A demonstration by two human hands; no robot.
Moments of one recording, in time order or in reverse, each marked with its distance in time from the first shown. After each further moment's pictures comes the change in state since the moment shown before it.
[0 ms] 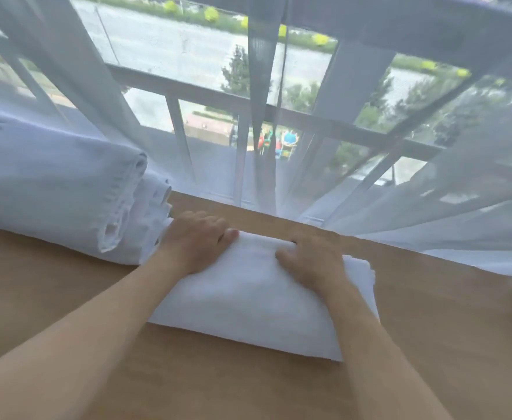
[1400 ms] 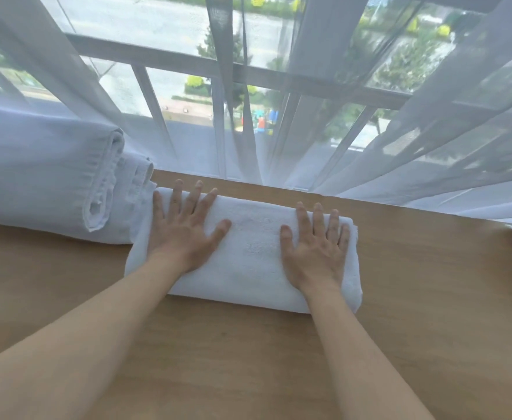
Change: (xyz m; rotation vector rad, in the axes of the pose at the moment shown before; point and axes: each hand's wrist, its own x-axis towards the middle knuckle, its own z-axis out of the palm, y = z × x) left_hand -0.034 0.022 0.025 -0.119 -0.020 -0.246; right_hand -0.060 0.011 0.052 -0.038 0.220 0.284
